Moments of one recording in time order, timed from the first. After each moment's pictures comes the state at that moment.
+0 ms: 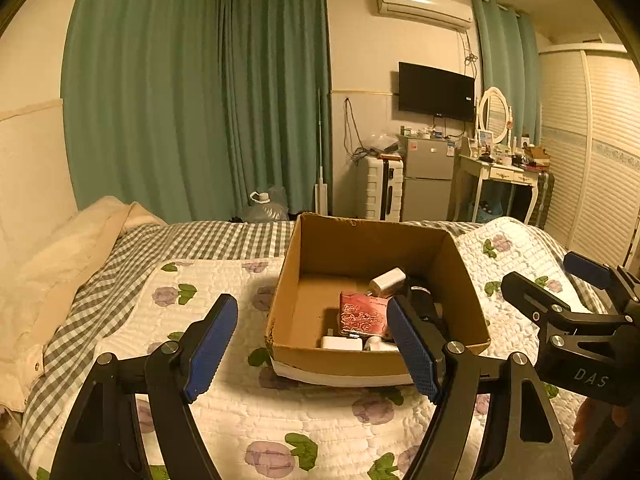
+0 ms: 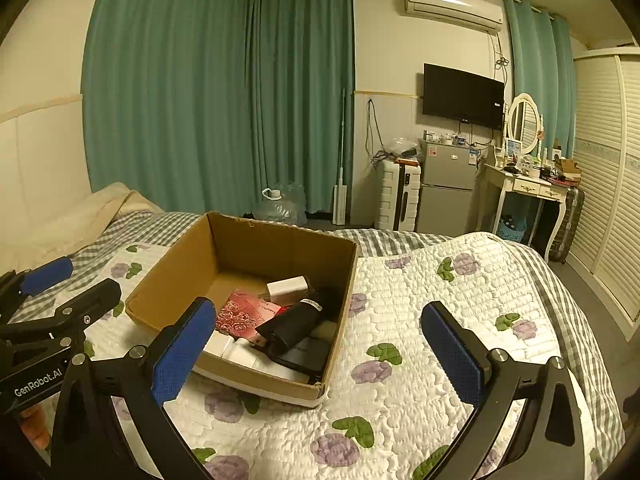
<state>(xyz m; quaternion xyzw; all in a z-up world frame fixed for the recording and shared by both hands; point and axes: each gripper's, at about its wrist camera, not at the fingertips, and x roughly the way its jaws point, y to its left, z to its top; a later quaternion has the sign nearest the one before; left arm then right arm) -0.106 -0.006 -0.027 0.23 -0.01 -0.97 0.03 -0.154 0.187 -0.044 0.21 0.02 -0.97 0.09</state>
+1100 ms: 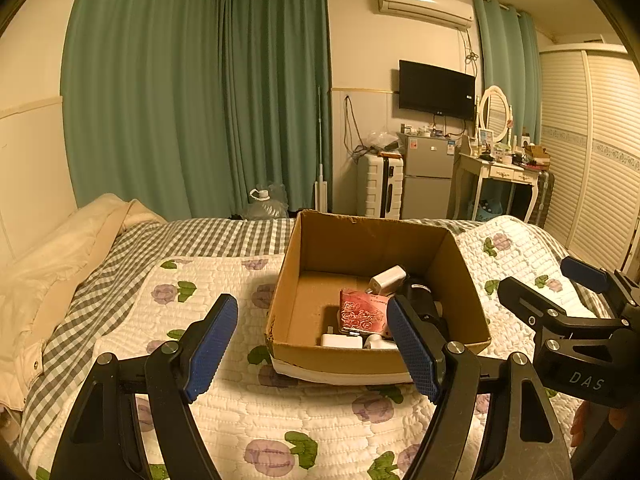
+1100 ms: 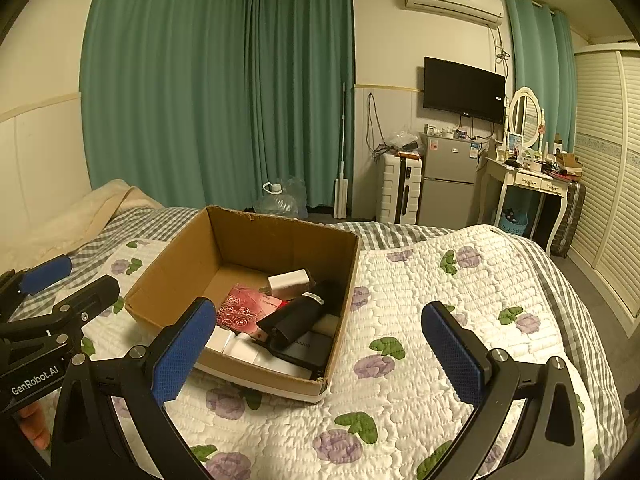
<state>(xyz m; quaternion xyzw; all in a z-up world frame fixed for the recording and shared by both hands) -0.107 -0.005 -0.030 0.23 -0.01 -0.97 0.03 -0.157 0.188 -0.049 0.23 0.02 -0.97 0.09</state>
